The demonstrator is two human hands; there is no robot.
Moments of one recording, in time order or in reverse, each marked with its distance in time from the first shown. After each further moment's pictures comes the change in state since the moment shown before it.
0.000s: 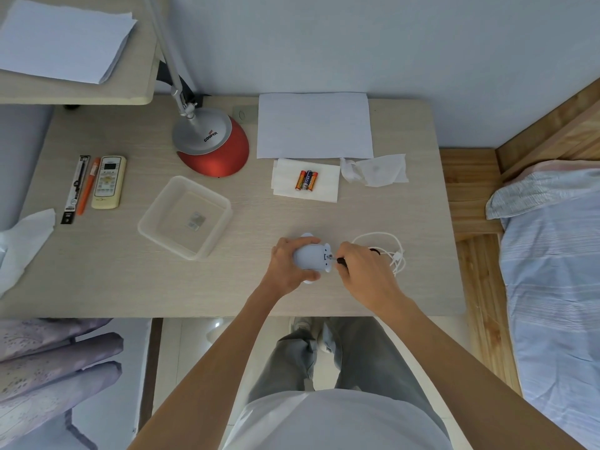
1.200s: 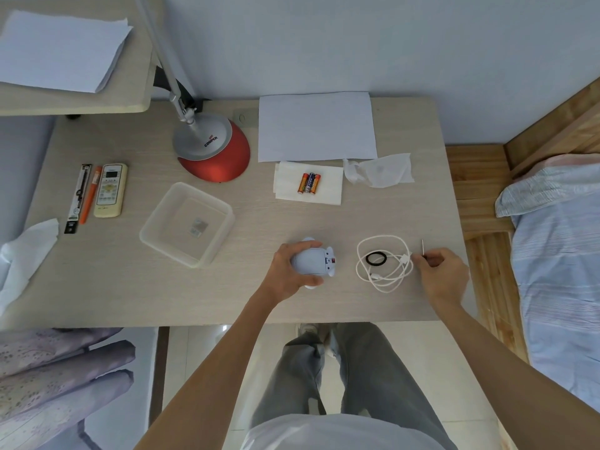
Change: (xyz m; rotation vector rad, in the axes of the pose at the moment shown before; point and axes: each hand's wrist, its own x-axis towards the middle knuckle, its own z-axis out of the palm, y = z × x) left_hand 0.001 -0.012 -0.009 -0.111 -0.046 0.071; right_hand -0.010 0.156 0.058 0.522 0.425 0.741
